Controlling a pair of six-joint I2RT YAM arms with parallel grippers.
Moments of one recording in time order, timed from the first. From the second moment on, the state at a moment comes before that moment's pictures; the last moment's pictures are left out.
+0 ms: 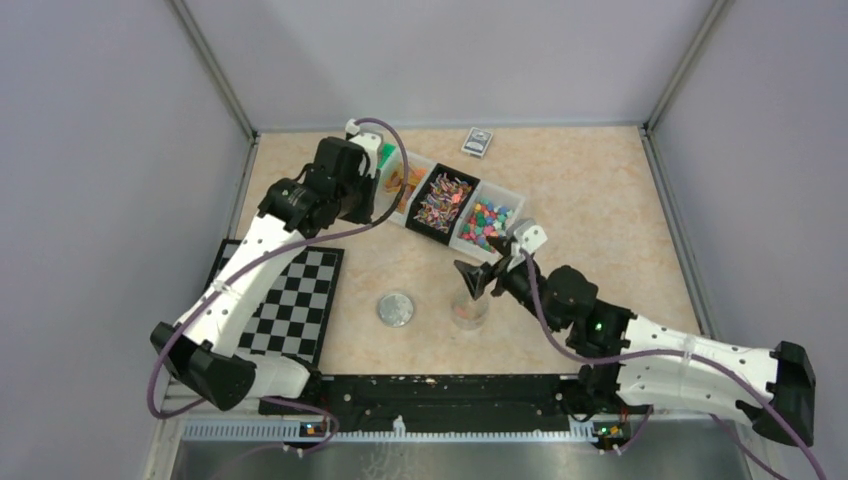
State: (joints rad) left arm -0.54 1.32 1.50 -0.94 -0.16 -0.14; right arm 1.15 0.81 0.55 0.34 0.37 -0.02
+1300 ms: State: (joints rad) left arm -0.28 1.92 1.89 -1.02 0.05 0.11; right arm 0.40 1.67 1.07 -0.25 0.14 0.71
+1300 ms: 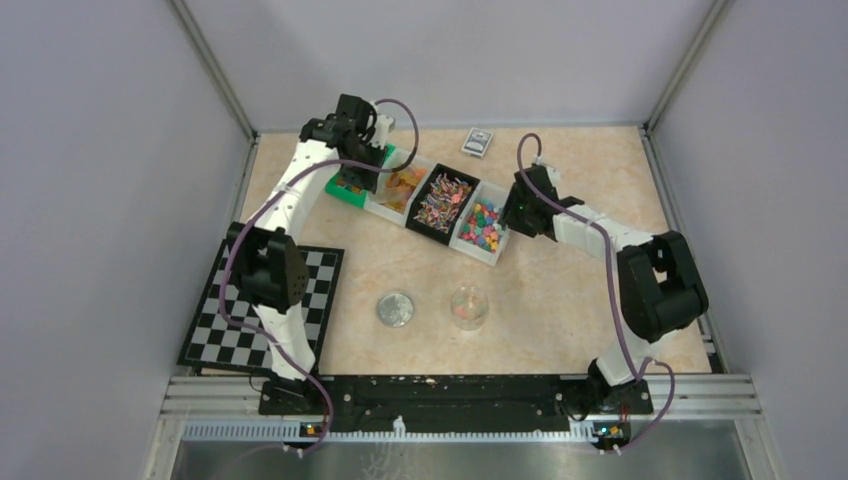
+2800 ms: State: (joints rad) left arm -0.28 1.86 1.41 -0.54 0.09 0.15; right arm 0.38 1.70 1.02 -0.07 0.10 0.60
